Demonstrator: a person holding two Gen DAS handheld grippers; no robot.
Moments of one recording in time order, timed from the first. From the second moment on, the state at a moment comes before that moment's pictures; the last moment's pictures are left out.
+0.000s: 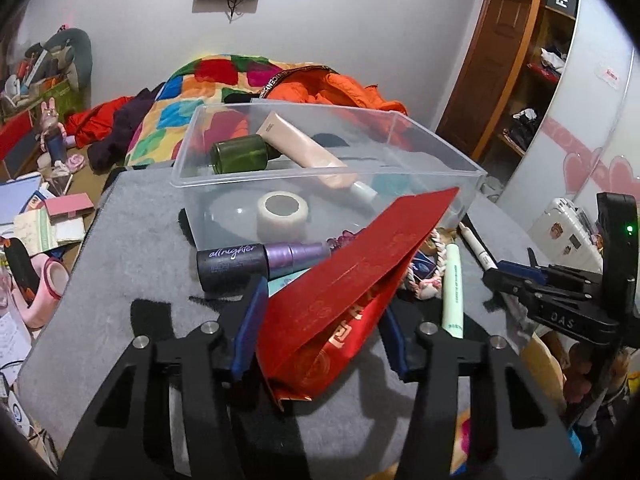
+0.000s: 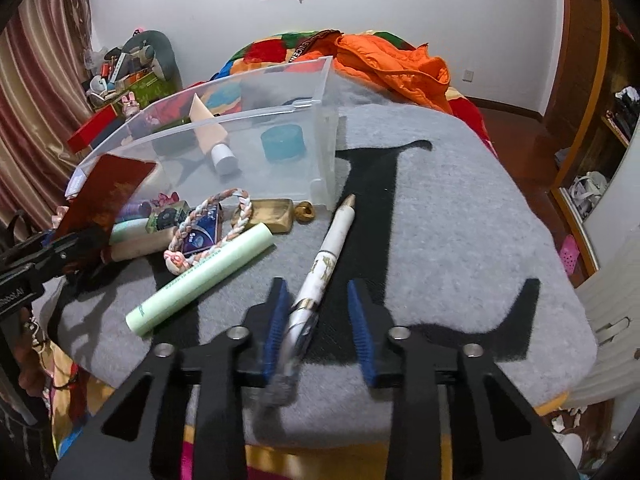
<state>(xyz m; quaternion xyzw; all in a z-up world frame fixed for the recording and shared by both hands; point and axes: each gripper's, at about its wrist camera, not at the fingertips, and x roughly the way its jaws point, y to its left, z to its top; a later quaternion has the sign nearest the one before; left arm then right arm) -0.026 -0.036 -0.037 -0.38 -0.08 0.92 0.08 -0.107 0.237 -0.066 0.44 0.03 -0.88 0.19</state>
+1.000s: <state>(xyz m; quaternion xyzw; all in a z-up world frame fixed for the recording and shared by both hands) 0.010 -0.035 -0.012 -0.33 -0.08 0.94 0.05 -0.097 0.261 -0.028 0.37 -0.02 -0.91 0.15</state>
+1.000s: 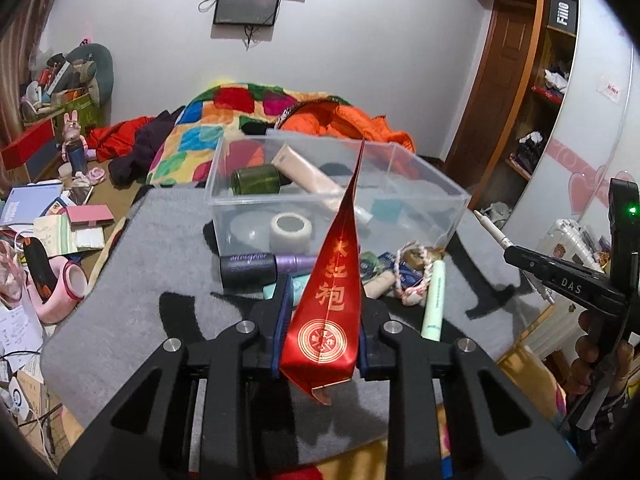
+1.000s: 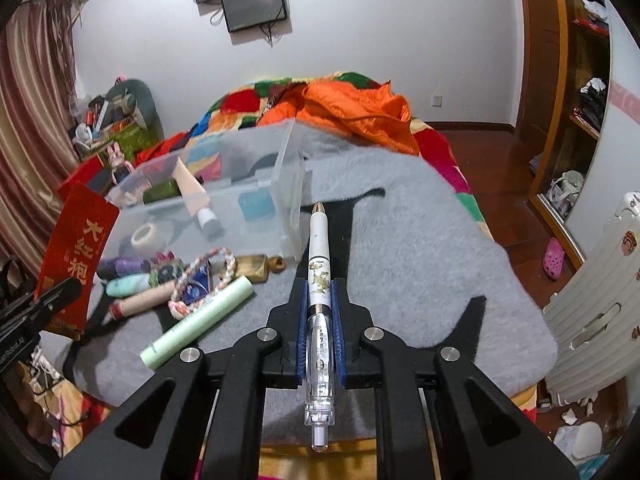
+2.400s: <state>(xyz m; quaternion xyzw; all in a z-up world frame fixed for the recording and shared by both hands) -0.104 -0.055 0.025 -0.31 -0.10 0.94 0.03 -0.193 0.167 0.017 0.32 0.01 -0.92 0.24</state>
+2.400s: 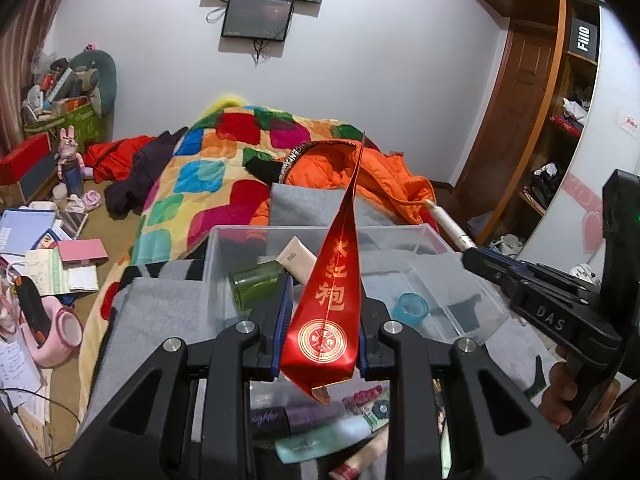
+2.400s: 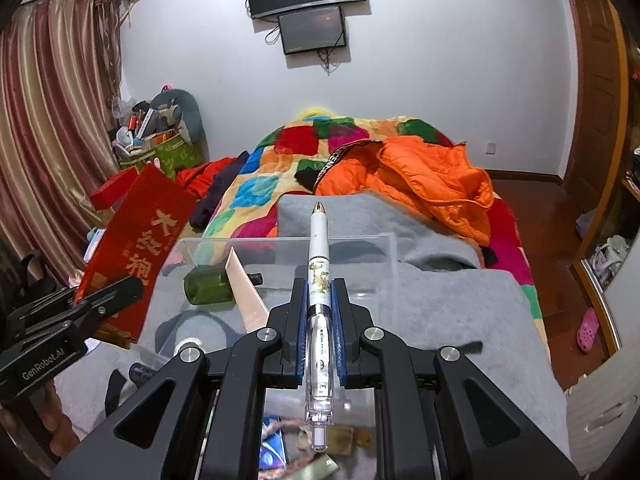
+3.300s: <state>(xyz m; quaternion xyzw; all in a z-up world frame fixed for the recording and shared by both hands) -0.138 -0.044 -0.015 -0.38 -0.10 0.92 0.05 -0.215 0.124 -0.033 0.39 0.09 -0.87 0.28</state>
